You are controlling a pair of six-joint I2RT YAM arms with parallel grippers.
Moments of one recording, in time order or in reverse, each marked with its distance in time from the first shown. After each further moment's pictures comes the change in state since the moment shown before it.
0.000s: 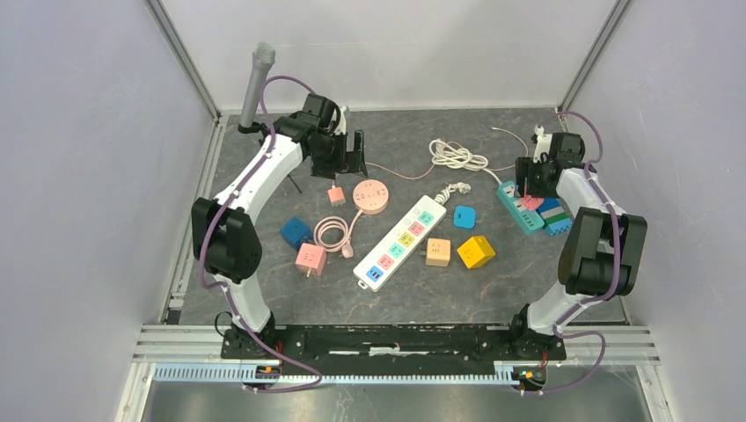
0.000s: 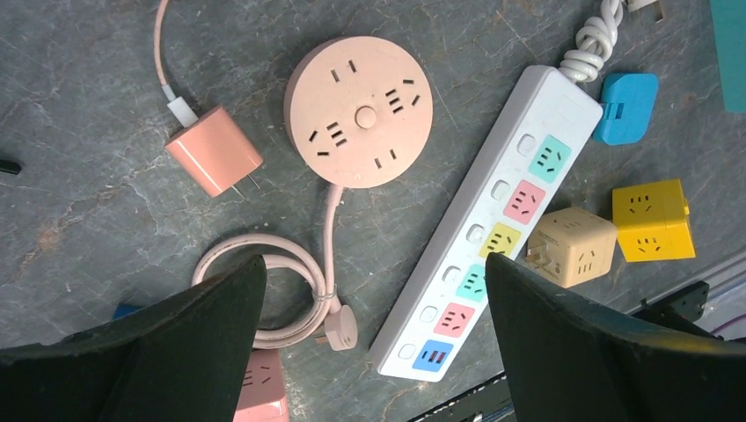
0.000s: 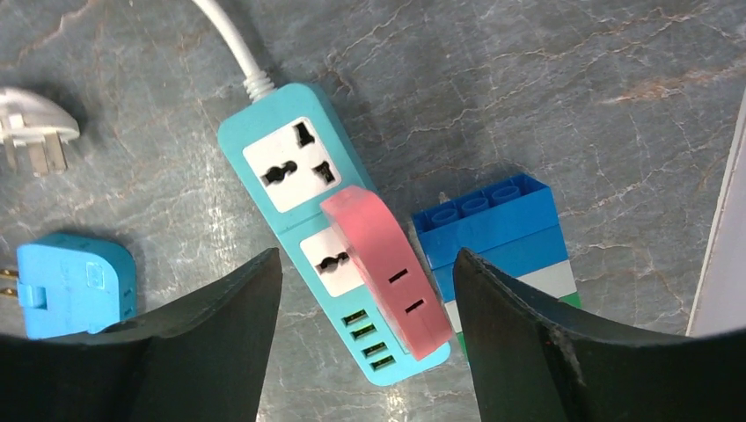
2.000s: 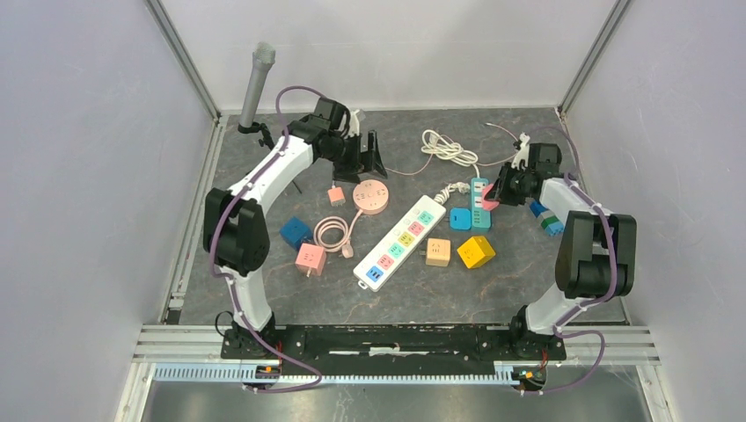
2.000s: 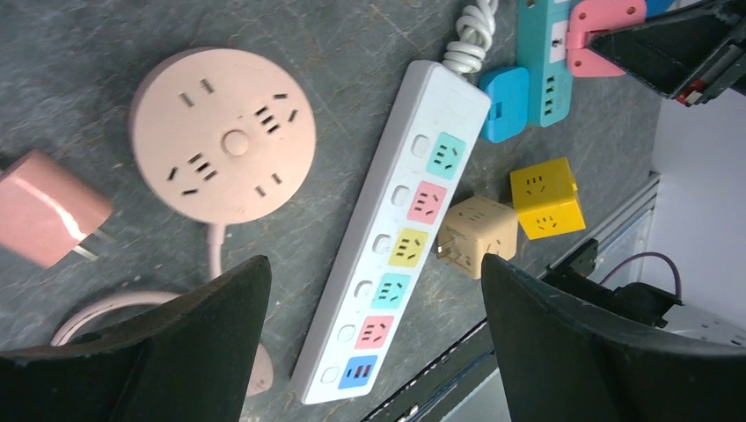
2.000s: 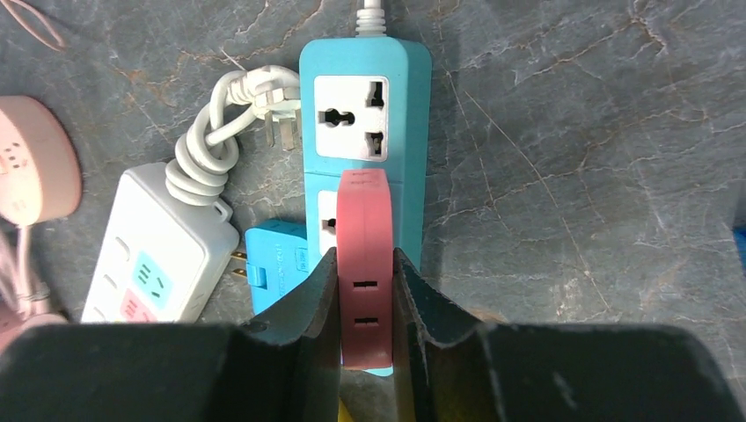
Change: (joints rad) left arm -0.020 0.064 -0.023 0.109 0.223 -0.089; right arm 0.098 -0.011 -0.128 0.120 -0.305 0.340
